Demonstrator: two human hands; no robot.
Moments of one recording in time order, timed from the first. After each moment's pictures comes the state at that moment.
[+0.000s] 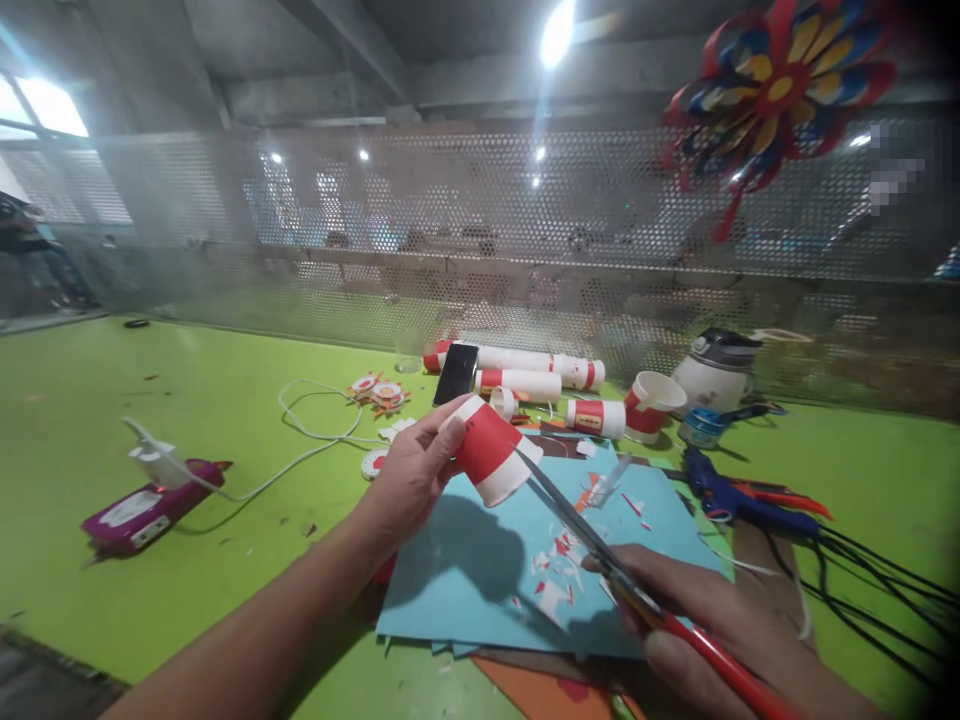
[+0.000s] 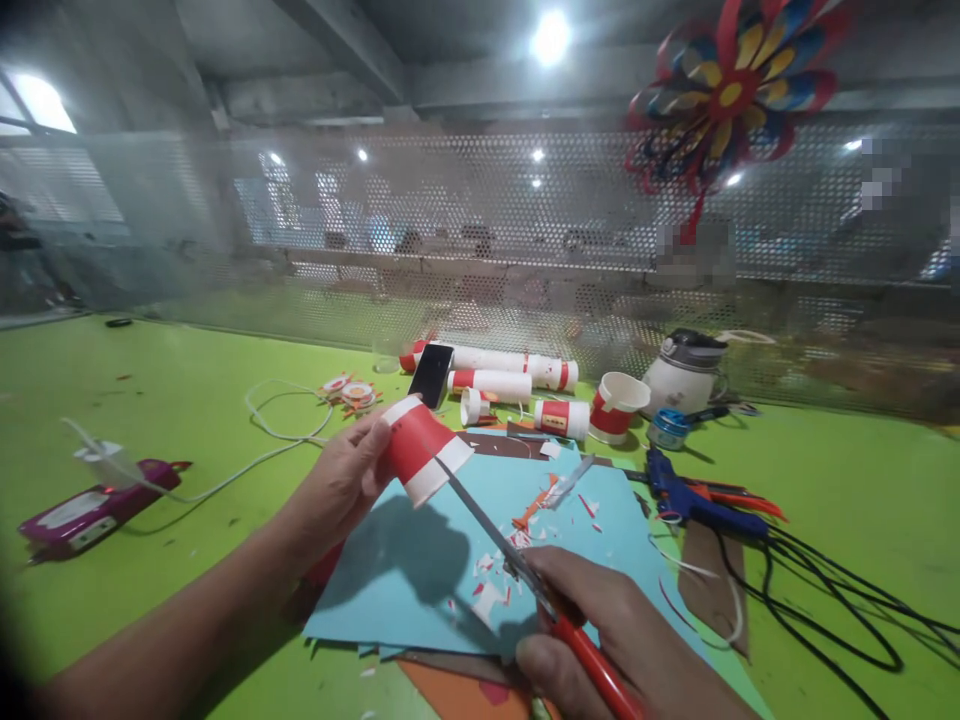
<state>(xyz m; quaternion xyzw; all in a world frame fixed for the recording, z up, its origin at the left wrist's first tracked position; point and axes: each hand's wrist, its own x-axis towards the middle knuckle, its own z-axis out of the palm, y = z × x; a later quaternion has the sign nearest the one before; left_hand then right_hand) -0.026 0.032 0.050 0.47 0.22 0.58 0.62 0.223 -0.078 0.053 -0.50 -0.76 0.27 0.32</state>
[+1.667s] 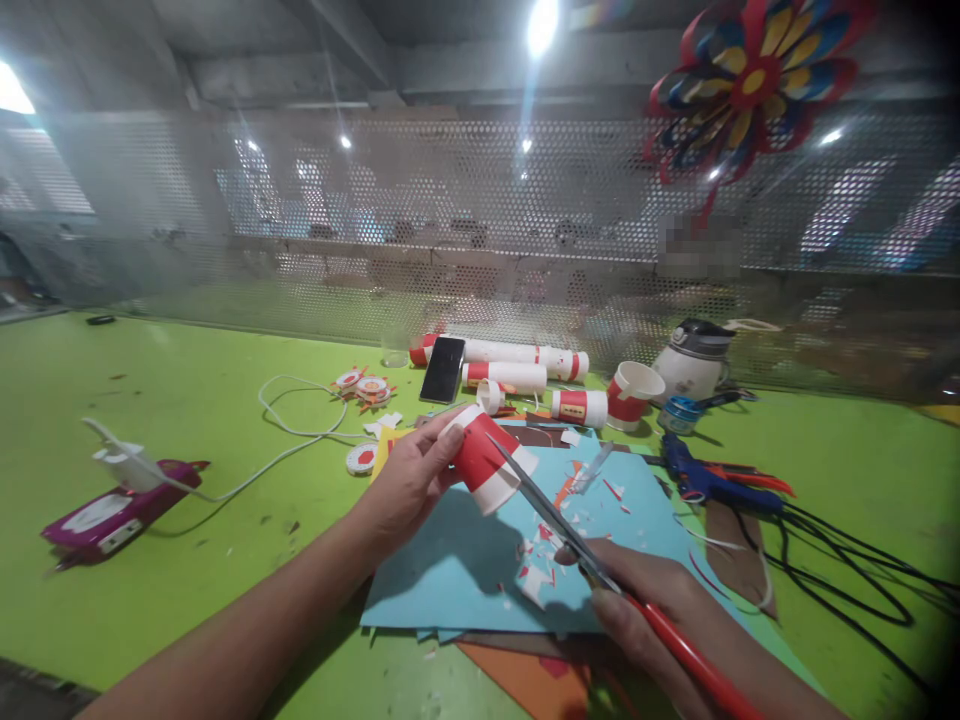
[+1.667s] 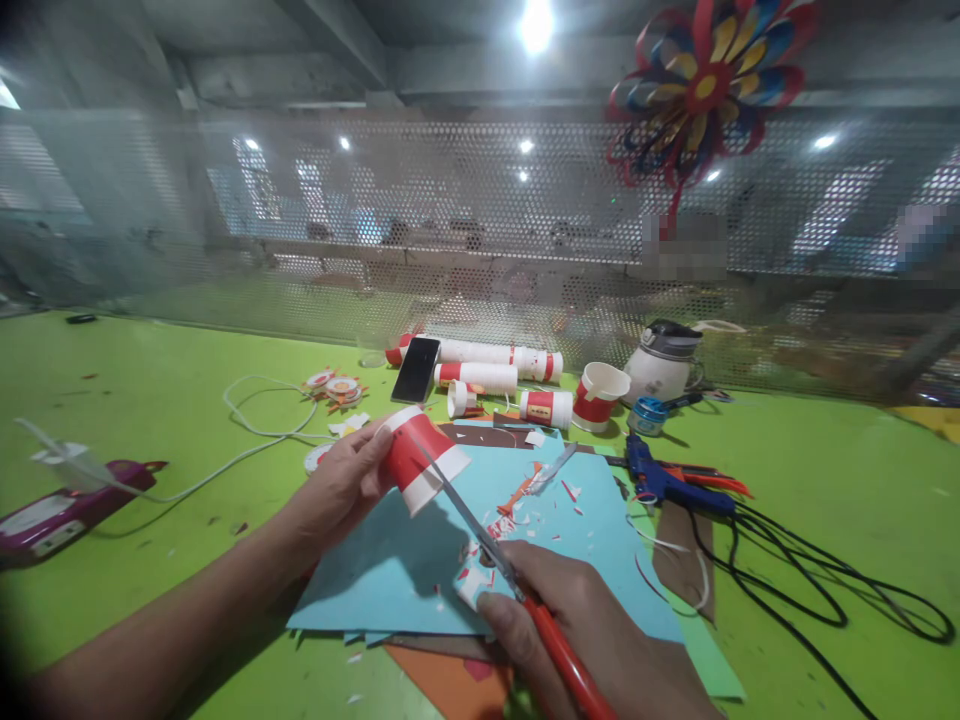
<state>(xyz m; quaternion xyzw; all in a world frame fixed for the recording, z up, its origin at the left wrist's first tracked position) -0.018 0.031 0.036 0.49 0.22 0.52 0.66 0.207 -0.080 0.056 -0.53 -0.73 0.32 0.28</state>
